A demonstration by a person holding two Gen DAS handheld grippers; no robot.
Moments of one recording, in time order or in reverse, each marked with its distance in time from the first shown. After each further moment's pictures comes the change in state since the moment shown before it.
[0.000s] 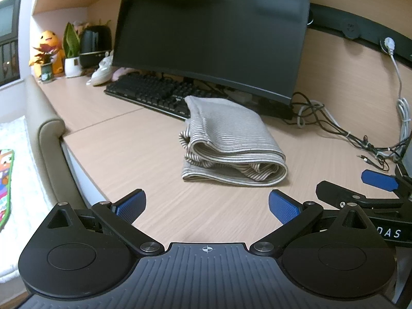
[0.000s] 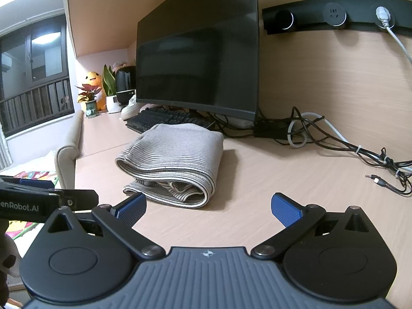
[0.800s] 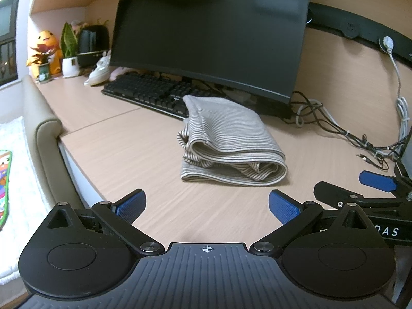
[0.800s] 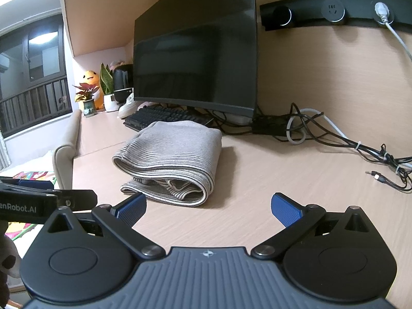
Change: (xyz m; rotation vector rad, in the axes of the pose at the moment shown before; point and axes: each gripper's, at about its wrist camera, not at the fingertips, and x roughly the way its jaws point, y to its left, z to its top) left arm 0.003 0.001 0.000 0.006 0.000 -0.010; right arm 0.005 -0.003 -0.002 0.012 0.012 0.001
